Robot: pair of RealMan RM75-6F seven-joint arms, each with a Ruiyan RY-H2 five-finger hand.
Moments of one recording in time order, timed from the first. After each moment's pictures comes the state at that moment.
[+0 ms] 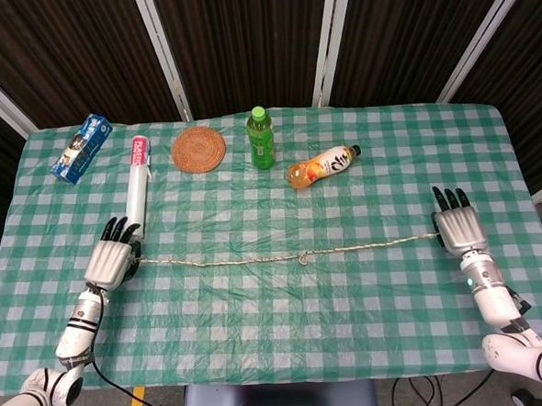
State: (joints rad) left arm -0.55 -1.68 -0.07 -0.81 1.43 1.12 -0.03; right arm 0.54 -1.40 0.07 -1.15 -1.08 0.96 -0.39
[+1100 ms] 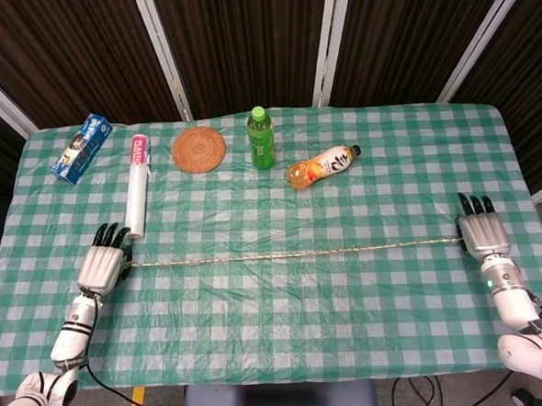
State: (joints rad) left arm -0.53 -1.72 -0.04 -0.70 1.44 1.06 -0.08; right arm 0.49 -1.44 0.08 -0.96 -1.12 0.87 -0.27
